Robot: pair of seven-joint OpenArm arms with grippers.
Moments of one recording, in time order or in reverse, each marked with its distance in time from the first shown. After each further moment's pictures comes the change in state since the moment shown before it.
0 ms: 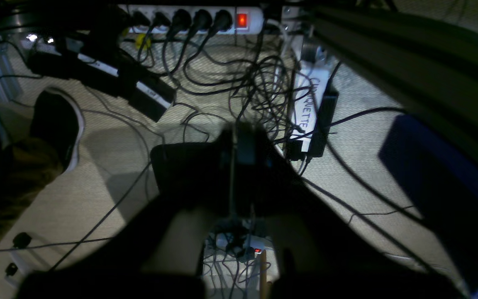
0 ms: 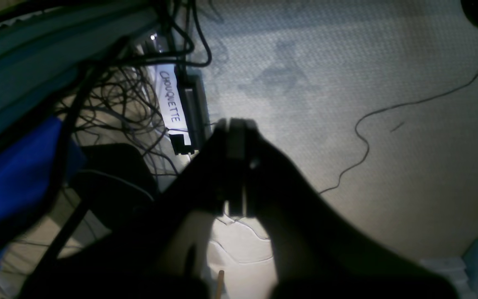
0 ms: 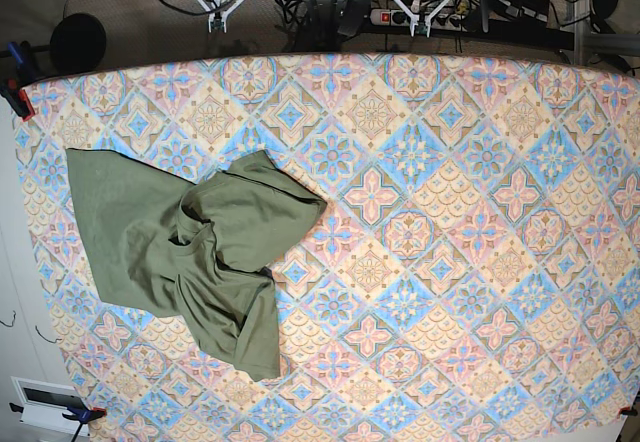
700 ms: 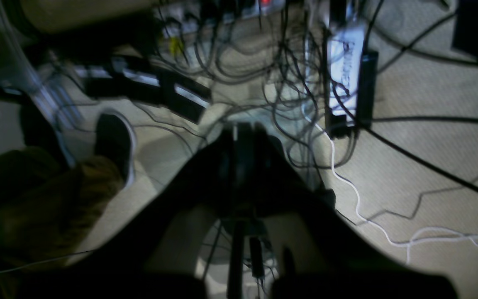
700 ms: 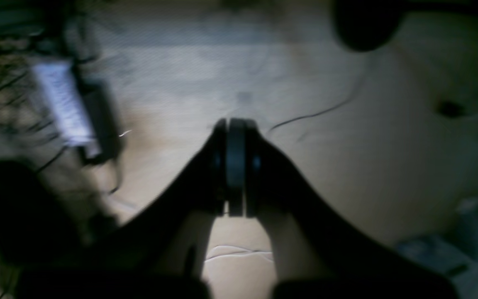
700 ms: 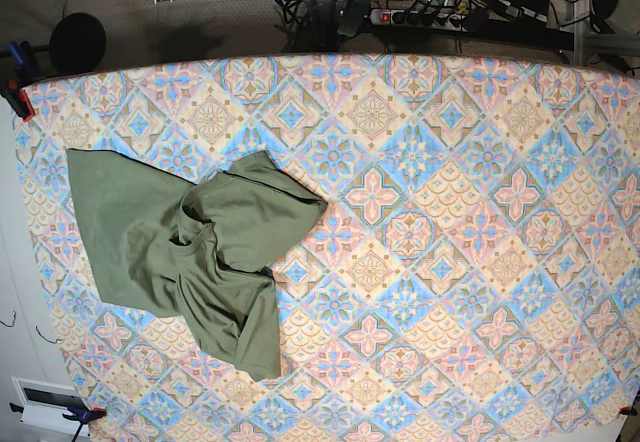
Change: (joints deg) left arm 19.3 -8.7 9.3 26.2 -0.3 0.0 1.0; right arm -23.9 8.3 0.4 32.3 0.2 -0.1 -0.5
